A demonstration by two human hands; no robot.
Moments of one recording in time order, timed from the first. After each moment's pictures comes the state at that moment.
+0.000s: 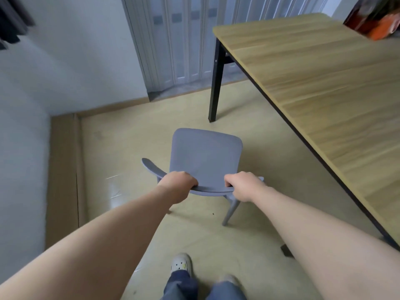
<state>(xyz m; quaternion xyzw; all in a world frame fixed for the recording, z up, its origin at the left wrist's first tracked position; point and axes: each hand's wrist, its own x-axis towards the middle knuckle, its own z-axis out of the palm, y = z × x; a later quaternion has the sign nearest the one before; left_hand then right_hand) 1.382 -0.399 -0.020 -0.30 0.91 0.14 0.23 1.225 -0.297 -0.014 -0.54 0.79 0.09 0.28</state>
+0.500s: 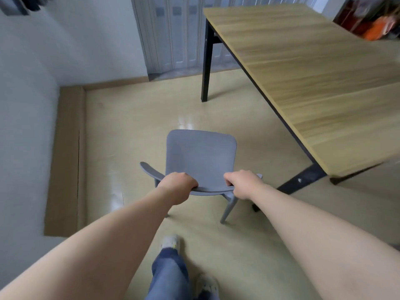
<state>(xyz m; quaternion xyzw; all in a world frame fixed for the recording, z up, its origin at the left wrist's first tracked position) 1.429 -0.102 -0.020 -0.32 0.91 0.16 0.21 1.263 -0.015 -0.004 -0.56 0.77 0.14 0.28</state>
